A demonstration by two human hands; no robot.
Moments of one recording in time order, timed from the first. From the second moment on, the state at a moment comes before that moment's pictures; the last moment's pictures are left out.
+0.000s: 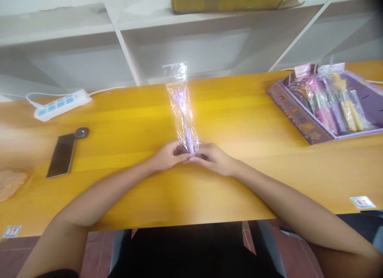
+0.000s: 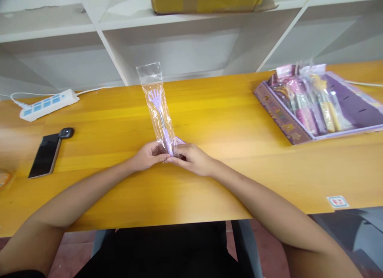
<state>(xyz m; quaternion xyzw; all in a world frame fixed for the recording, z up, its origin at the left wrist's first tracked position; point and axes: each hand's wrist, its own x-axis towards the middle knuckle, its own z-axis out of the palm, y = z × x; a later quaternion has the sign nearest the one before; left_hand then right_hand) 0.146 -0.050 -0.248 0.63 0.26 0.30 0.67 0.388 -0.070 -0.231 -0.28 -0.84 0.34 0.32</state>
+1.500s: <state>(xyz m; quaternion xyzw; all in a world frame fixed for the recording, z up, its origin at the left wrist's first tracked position) 0.146 -0.046 -0.241 0.64 0.26 0.26 0.67 0.397 -0.066 -0.228 -0.21 -0.80 0.49 0.27</state>
